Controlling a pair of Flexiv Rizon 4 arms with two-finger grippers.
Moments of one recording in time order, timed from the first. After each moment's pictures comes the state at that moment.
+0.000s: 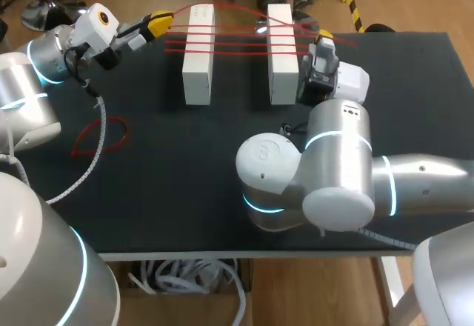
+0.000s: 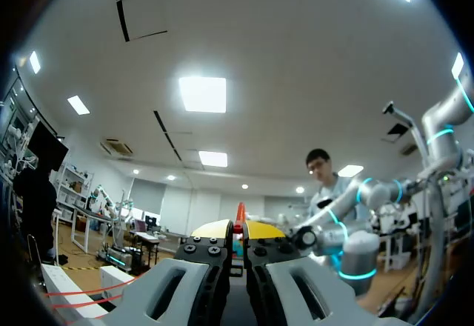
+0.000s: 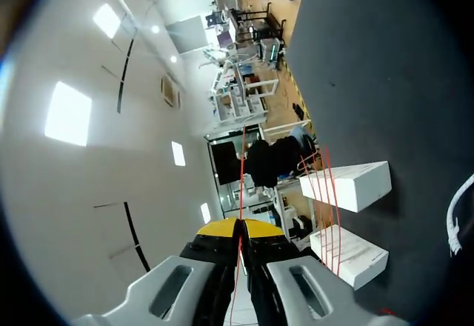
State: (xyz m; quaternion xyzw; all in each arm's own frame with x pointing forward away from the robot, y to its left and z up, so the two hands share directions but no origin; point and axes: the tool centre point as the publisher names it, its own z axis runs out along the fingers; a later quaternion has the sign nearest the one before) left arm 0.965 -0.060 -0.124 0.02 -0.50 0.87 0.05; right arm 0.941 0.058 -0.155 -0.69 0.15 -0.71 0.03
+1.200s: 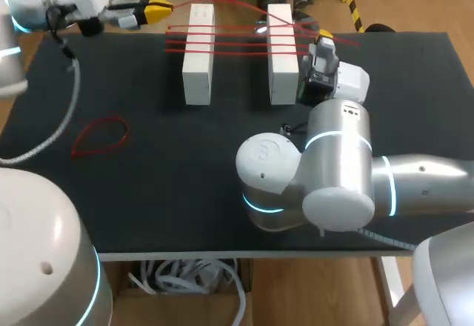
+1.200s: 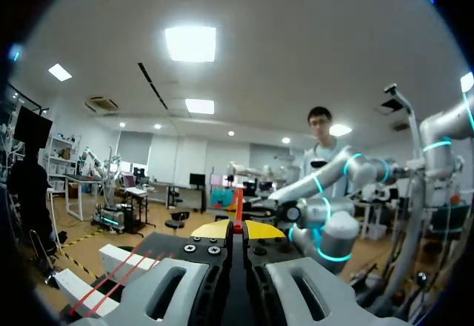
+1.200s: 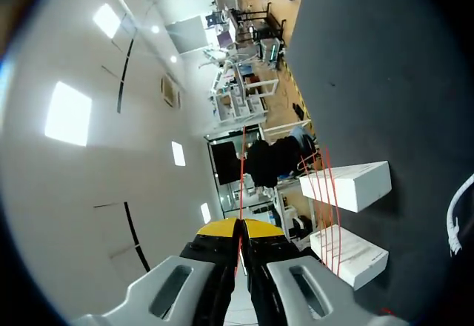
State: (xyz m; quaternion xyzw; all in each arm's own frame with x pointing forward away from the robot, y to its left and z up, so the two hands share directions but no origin) left arm 0.957 -0.063 -0.100 -0.02 -0.65 0.76 0.09; right arm 0.941 0.058 -0.155 -0.69 0.15 -0.71 0.03
